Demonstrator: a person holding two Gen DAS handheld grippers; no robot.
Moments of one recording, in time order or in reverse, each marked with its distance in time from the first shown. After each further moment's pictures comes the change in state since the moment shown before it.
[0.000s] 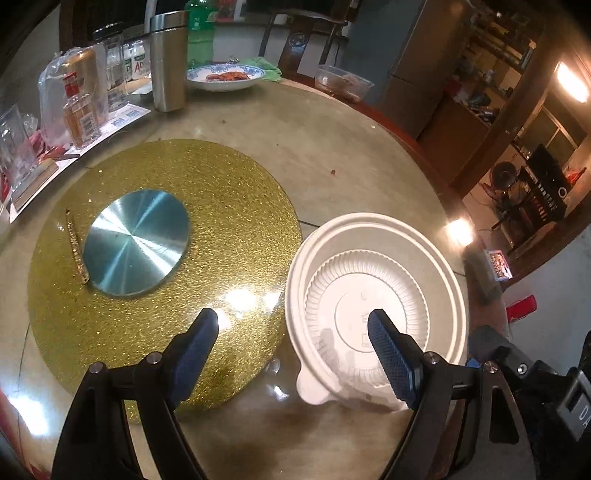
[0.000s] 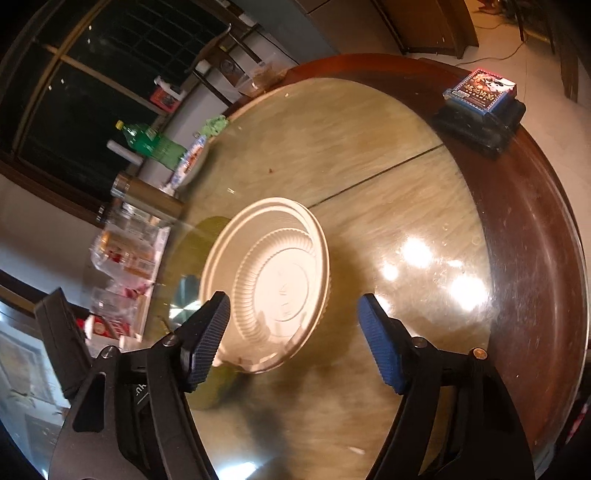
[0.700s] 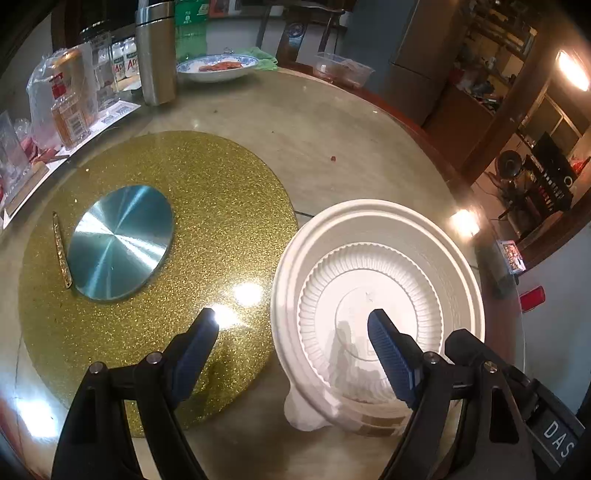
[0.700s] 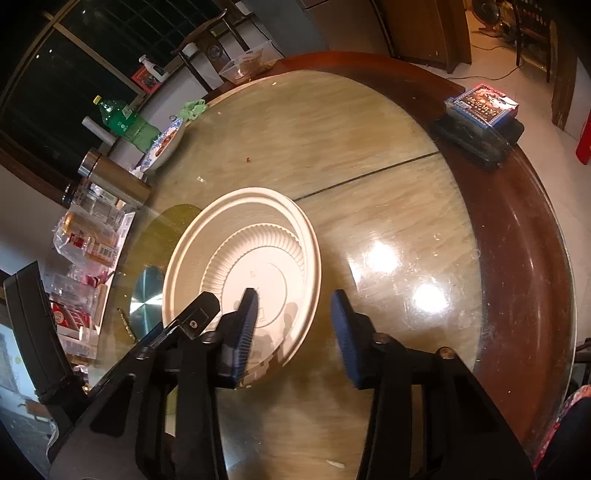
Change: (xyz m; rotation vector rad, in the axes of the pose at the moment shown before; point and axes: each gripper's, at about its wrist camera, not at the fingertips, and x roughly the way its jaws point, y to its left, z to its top) left arm 0.019 -0.008 0.000 0.032 0.025 0.030; right arm 0.018 0.007 0.000 -0.070 0.016 -0.152
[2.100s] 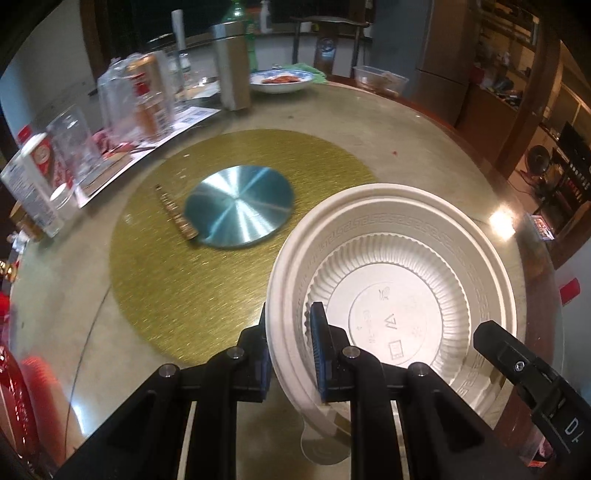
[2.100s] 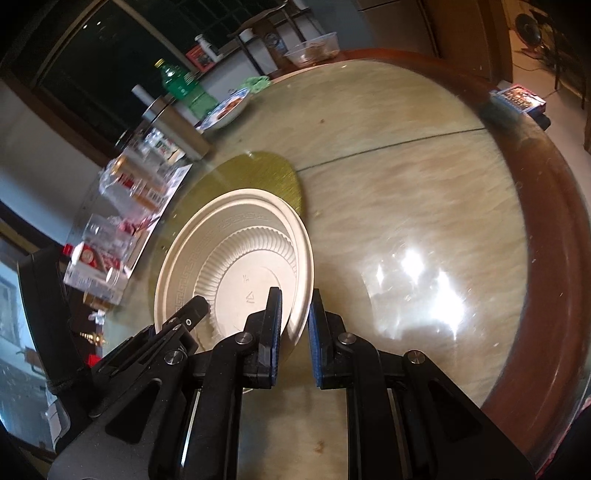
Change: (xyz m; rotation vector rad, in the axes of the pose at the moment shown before) left arm -0.060 0.057 -0.057 0.014 -0.062 0.178; right arm -0.025 0.053 -0.088 -0.144 0.003 0.128
